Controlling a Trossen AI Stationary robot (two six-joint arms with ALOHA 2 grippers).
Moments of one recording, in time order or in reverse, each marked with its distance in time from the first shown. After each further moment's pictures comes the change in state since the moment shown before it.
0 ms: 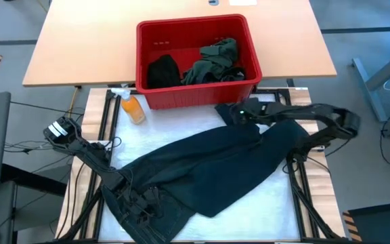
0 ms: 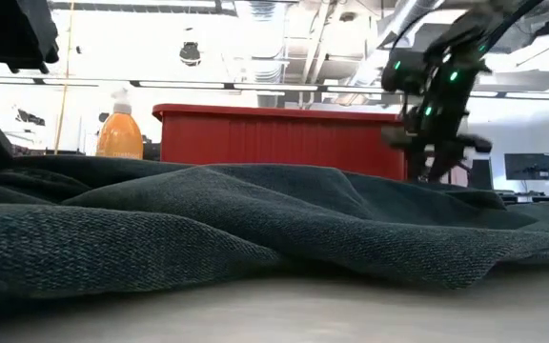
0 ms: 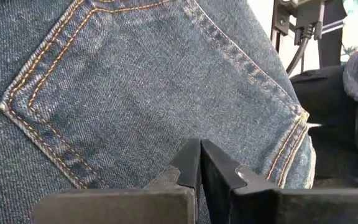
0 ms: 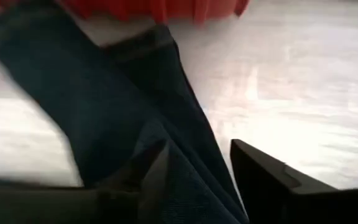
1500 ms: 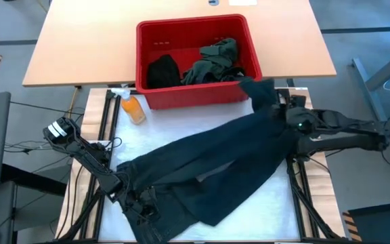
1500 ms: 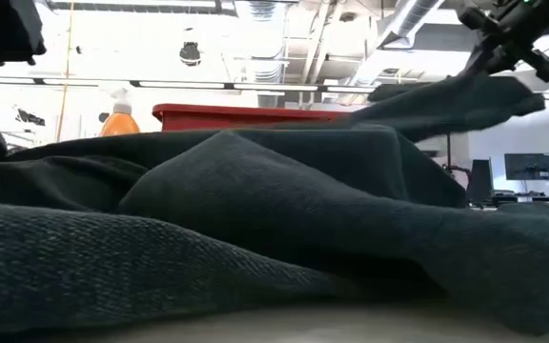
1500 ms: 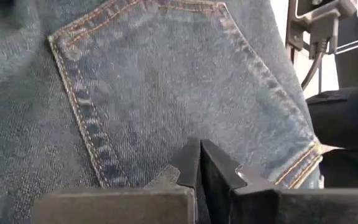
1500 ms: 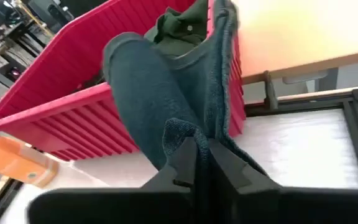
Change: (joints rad) left arm -0.054 -0.001 -0.003 -0.020 -0.151 -0.024; right arm 0.380 -0.773 0.031 -0.305 0.460 0.190
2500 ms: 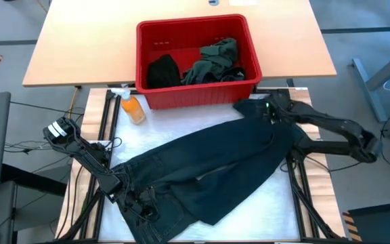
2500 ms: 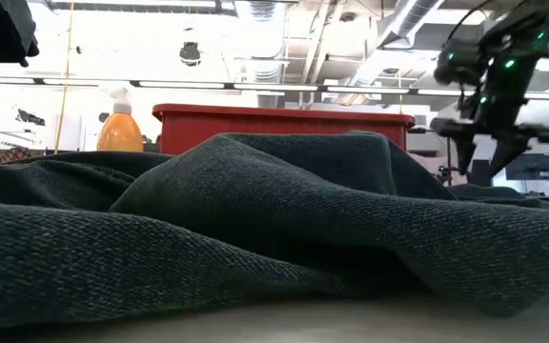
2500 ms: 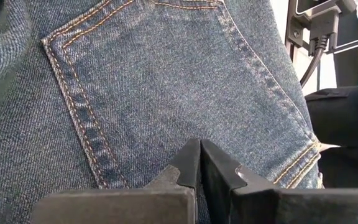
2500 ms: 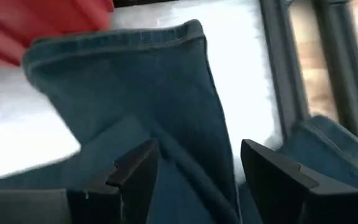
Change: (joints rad) left arm -0.001 0.000 0.000 0.003 0.003 -0.013; right arm -0.661 0.356 -0.181 0.126 -0.521 -0.233
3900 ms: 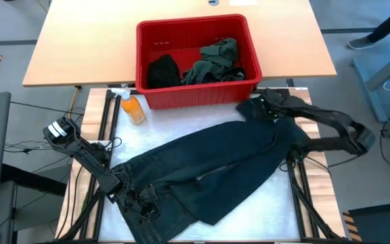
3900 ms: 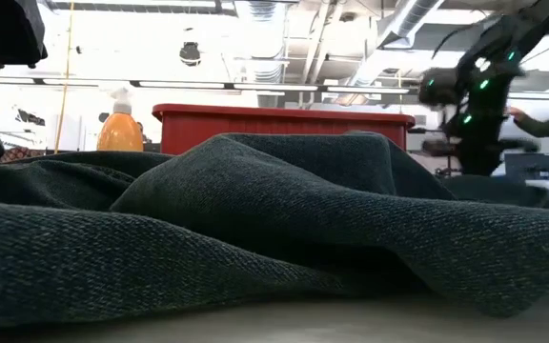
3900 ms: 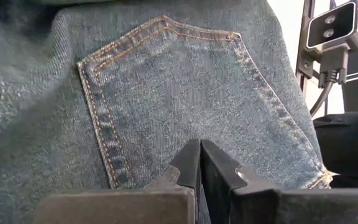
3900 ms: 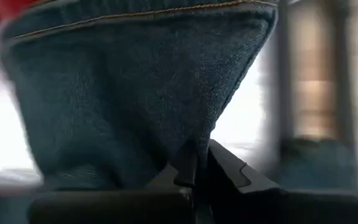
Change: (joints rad) left arm 0.000 0.001 0.000 -0.005 -0.103 -0.051; right arm -0.035 0.114 0.052 -0.056 0.022 -0.128
